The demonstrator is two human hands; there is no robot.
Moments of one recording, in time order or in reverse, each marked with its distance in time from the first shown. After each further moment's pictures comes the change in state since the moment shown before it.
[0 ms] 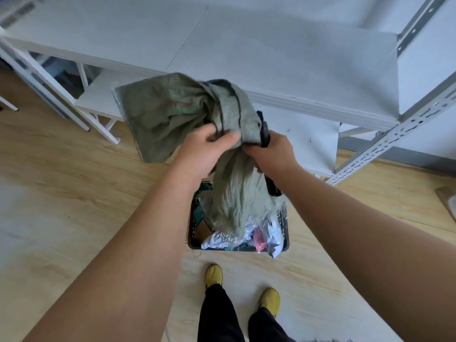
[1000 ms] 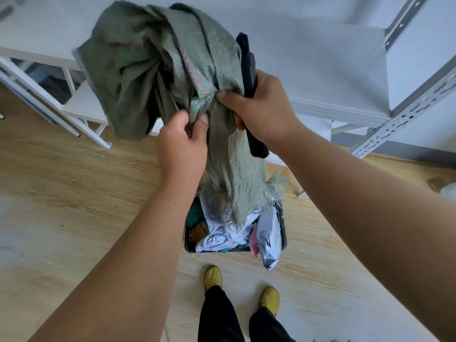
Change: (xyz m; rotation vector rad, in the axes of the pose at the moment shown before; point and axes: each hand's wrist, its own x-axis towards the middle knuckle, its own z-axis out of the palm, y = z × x) left_hand 0.006 0.008 0.010 0.211 0.443 0.334; right_hand 0.014 -0.077 -0.023 0.255 -0.070 -0.346
